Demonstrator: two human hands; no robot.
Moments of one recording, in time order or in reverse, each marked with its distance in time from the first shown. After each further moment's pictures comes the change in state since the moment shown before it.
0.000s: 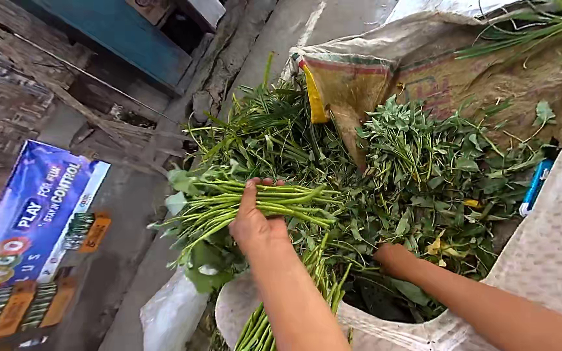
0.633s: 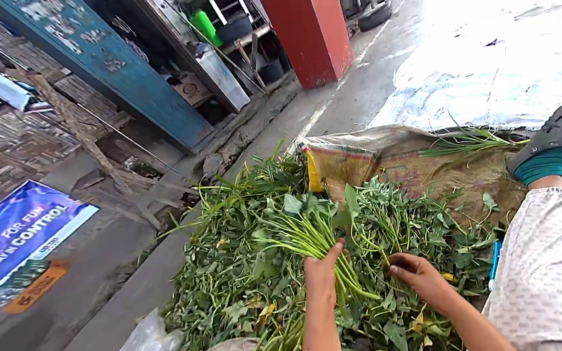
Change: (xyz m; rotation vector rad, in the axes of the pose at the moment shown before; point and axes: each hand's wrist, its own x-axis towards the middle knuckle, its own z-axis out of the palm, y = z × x) left_hand -0.049 -0.069 0.040 0.361 -0.383 -0.303; right_hand -0.099 0.047 -0.104 0.903 0.768 -0.289
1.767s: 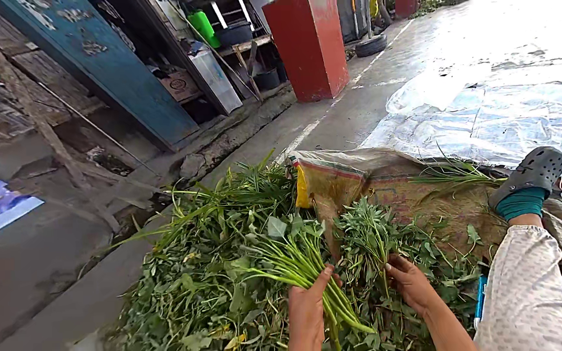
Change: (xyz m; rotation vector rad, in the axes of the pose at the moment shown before) left_hand 0.003 0.000 0.010 -0.164 0.015 -0.006; right_hand 0.063 0.013 -0.029 0.483 0.249 0.128
